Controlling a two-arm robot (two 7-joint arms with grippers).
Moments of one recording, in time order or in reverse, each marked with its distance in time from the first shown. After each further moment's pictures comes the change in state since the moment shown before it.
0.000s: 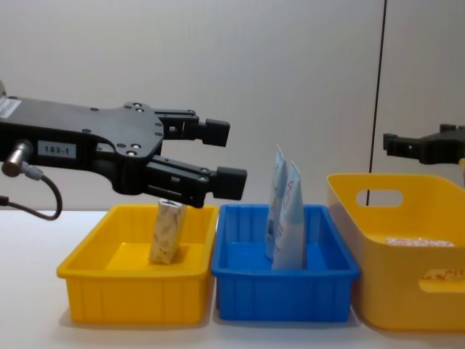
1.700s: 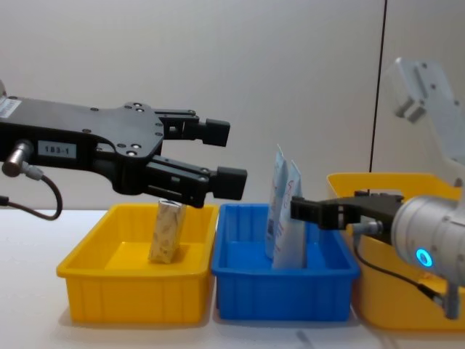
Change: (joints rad) left arm 0.000 0.000 0.000 0.000 0.000 0.000 0.000; right arm -0.119 -0.196 -0.099 -0.063 -0.075 0.101 -0.143
